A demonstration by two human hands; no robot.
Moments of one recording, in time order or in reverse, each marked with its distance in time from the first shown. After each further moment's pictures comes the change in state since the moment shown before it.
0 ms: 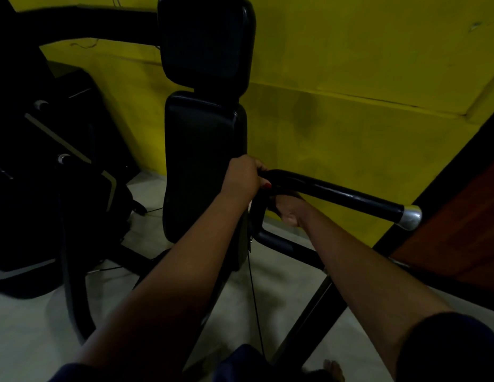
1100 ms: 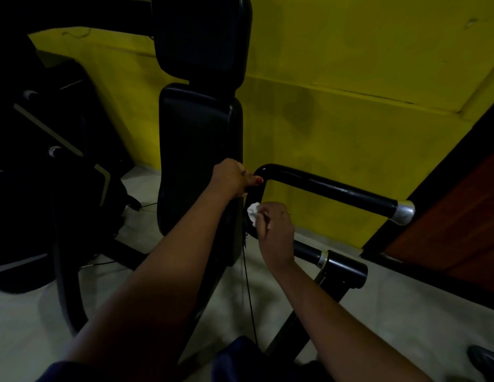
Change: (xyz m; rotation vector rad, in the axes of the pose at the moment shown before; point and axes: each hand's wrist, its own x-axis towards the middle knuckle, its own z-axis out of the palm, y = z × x) left_hand -0.002 -0.017 0.006 -0.326 -0.049 -0.262; right_hand -0.036 0.081 0.049 -0.557 0.716 -0.737
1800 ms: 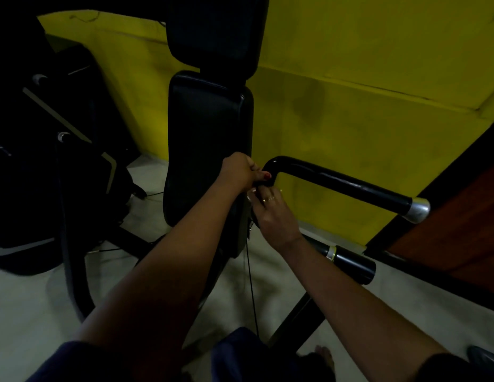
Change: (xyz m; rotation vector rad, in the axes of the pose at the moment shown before) left_hand 0.003 -0.012 -0.002 0.058 0.024 0.041; right_hand 0.028 0.004 0.006 -0.437 -0.114 -0.694
